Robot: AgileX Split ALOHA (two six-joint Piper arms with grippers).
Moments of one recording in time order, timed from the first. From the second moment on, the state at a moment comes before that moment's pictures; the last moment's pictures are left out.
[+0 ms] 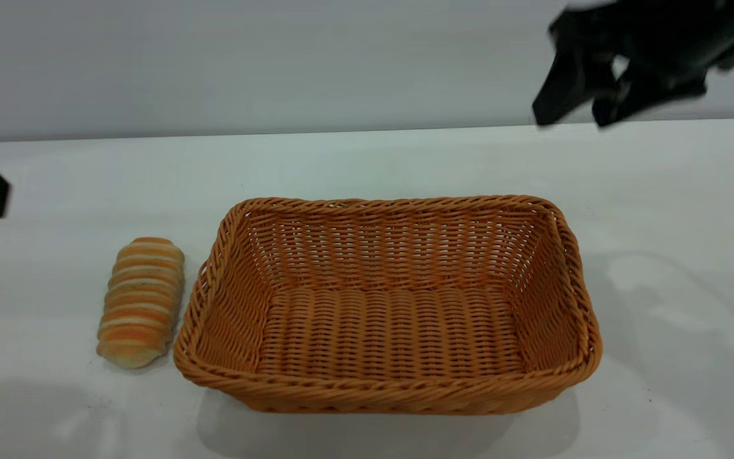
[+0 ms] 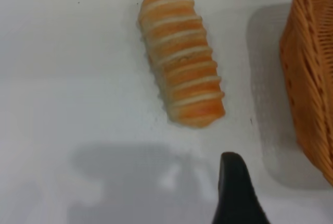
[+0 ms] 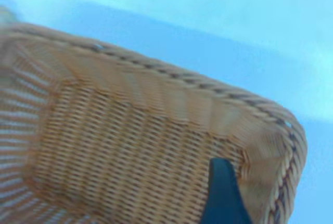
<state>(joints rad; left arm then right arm) -0.21 1.23 -0.52 -0.08 0.20 -0.11 0.26 1.70 -1.04 0.66 0.41 -0.51</state>
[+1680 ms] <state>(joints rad) -0.13 2.15 -0.99 -0.08 0.08 -0.07 0.26 1.34 -1.04 0.63 0.73 -0.59</state>
